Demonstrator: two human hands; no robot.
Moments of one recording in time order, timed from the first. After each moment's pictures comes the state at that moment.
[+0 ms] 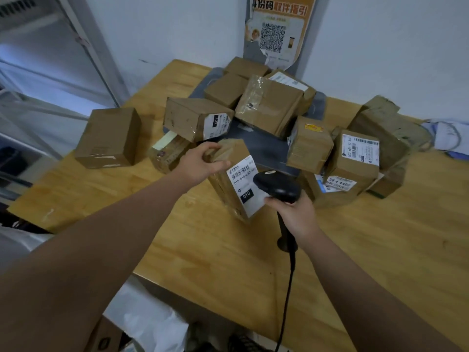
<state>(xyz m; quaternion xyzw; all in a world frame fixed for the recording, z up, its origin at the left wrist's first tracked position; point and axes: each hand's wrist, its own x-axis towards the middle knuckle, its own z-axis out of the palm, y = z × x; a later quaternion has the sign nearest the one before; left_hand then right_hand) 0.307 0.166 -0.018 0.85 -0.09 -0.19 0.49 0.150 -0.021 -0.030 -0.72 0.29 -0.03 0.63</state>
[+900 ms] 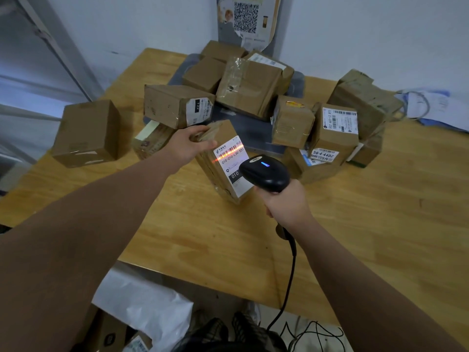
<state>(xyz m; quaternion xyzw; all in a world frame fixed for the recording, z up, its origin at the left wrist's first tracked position) 0.314 0.161 -0.012 0.85 -0.12 -0.20 0.48 0.120 0.005 -0.016 -0.78 0.30 -0.03 0.55</state>
